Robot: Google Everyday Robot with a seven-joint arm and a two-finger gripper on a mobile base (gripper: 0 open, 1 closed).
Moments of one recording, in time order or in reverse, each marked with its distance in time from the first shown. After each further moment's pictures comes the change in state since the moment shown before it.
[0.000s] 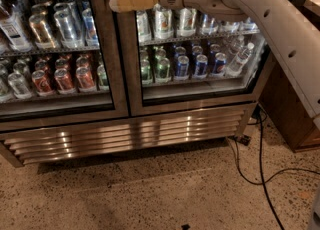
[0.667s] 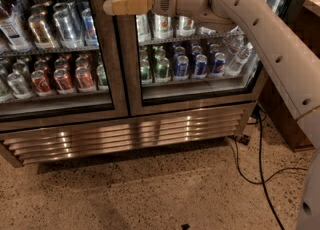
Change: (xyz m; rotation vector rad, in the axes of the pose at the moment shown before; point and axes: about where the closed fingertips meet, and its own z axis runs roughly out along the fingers) arm 0.006 0.015 0.017 -0.086 -0.085 0.078
